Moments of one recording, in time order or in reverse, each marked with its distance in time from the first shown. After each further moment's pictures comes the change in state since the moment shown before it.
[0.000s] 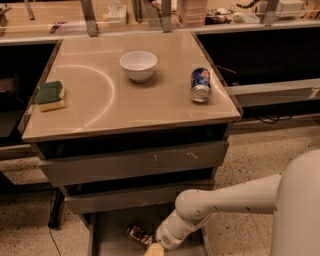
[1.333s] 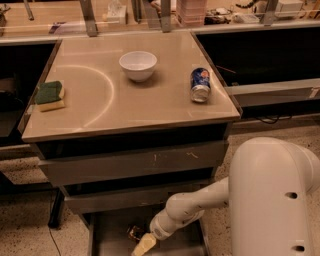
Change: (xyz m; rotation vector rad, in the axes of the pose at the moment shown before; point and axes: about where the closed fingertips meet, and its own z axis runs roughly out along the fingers) arm -0.042 -0.087 0.055 0.179 -0.092 -0.059
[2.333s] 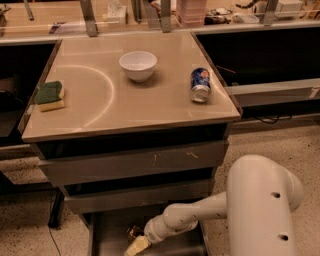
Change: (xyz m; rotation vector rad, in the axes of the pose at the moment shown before) arm -0.011 -0.020 0.072 -0.031 -0.142 0.021
